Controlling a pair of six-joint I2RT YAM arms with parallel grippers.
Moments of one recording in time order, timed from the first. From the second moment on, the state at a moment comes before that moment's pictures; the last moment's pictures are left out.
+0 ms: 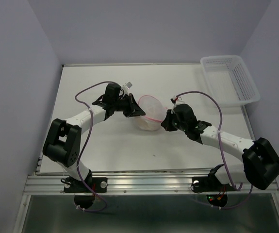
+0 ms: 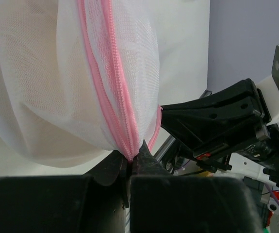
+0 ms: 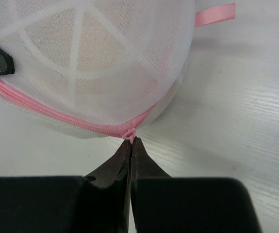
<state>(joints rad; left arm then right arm) -0.42 1.61 1.00 -0.07 0.66 -0.78 0.64 1.31 0.70 -0.01 0.03 0.52</state>
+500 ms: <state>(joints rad) -0.41 1.64 1.05 -0.08 0.79 -0.54 0.54 1.30 0.71 -0.07 0.07 0.41</state>
